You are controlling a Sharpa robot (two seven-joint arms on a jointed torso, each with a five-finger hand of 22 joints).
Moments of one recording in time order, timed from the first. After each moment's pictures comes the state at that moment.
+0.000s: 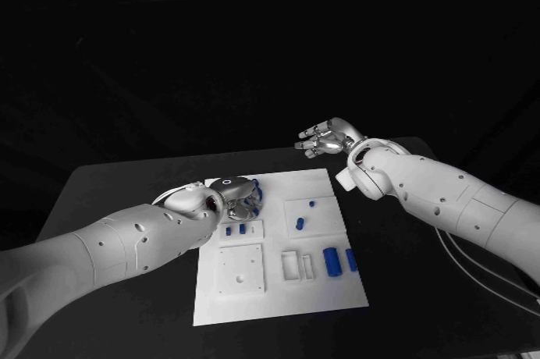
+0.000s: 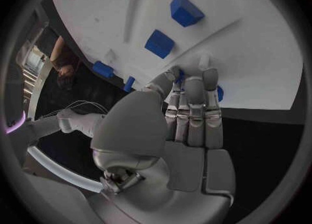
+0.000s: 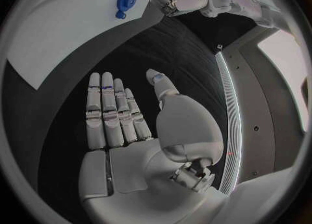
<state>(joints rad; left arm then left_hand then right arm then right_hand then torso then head) 1.27 -0.36 -0.23 0.96 -1.45 -0.28 0.10 1.39 -0.02 0.25 -0.12 0.19 1.16 0.10 0.07 0.06 1.25 0.05 0.05 0.06 1.28 -0.03 1.18 0.41 0.10 1.21 -0.05 0.38 1.31 1.14 -0.62 0.27 1.06 -0.95 -0.28 0.08 1.14 -0.01 0.06 -0.22 0.57 0.91 0.16 0.06 0.06 1.13 0.13 0.07 0.06 1.23 0.10 0.07 0.08 0.08 1.12 0.11 0.07 0.07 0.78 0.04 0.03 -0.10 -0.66</state>
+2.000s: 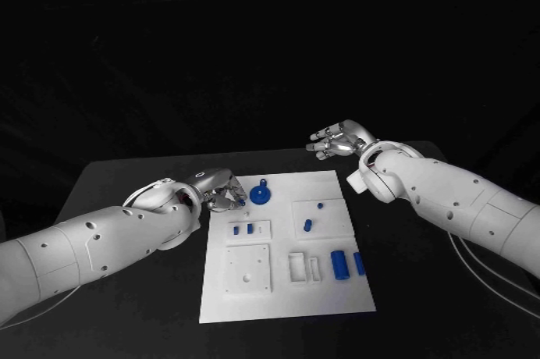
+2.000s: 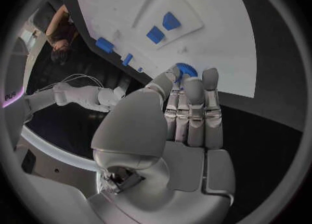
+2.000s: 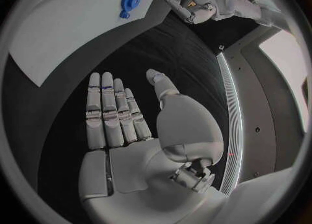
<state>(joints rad) 1.26 -0.58 -0.14 1.17 -1.32 -0.32 0.06 1.39 0.01 0.25 -0.15 0.20 1.20 0.09 0.06 0.07 1.28 0.04 0.05 0.06 1.30 -0.04 1.17 0.41 0.09 1.22 -0.06 0.40 1.31 1.14 -0.63 0.27 1.05 -0.95 -0.28 0.08 1.14 -0.01 0.06 -0.22 0.57 0.91 0.17 0.06 0.06 1.13 0.13 0.07 0.06 1.23 0.10 0.07 0.08 0.08 1.12 0.11 0.07 0.07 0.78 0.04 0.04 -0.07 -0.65</state>
